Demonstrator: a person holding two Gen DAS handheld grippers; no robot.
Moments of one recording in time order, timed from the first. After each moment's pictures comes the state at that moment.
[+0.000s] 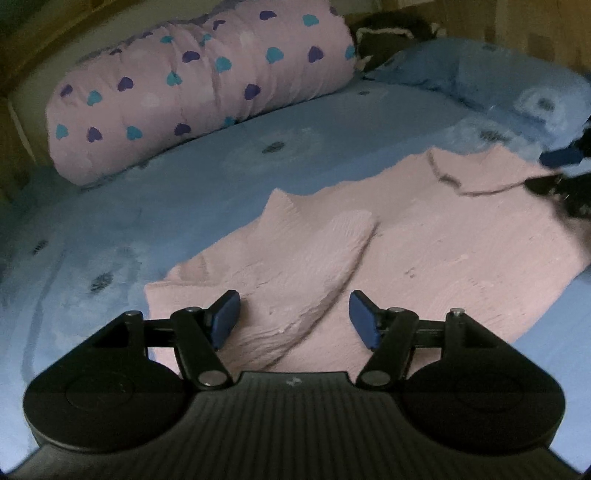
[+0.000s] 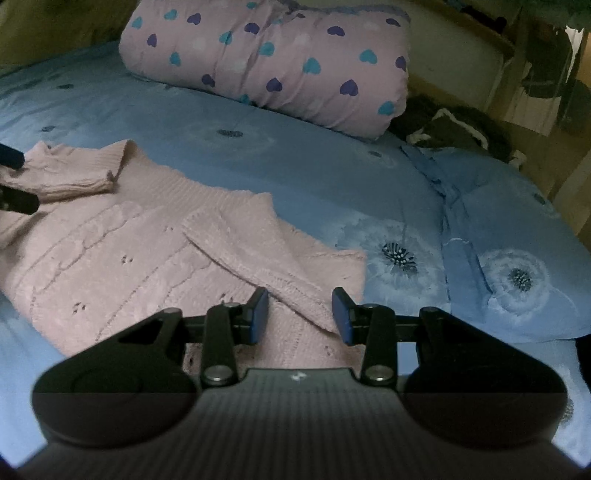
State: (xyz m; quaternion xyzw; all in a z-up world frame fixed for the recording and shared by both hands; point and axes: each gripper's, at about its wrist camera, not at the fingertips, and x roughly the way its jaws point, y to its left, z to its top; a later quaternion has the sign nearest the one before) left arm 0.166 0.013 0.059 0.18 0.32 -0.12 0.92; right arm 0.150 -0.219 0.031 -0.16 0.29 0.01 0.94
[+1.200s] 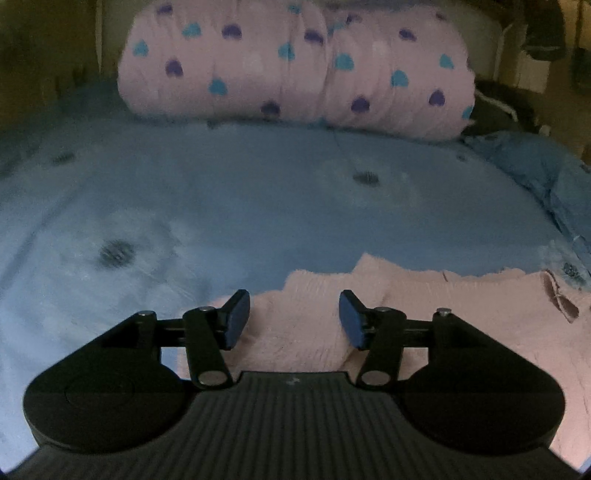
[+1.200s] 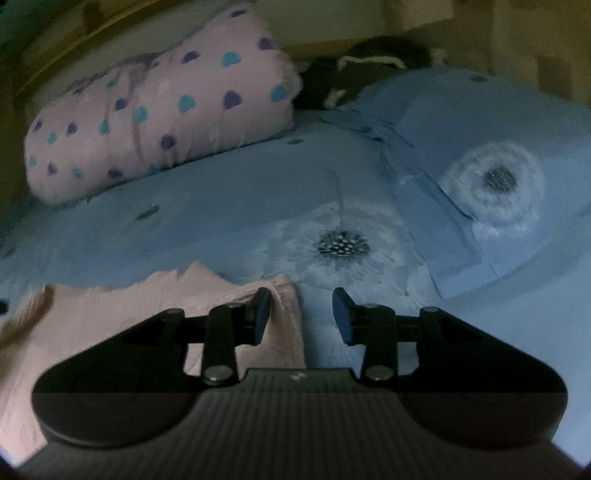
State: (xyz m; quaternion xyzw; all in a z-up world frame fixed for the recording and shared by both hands) left arm 0.263 0.071 0.061 -0.03 0.34 -0.04 0.94; right arm 0.192 -0.309 0.028 0.10 0.27 -0.06 0.96
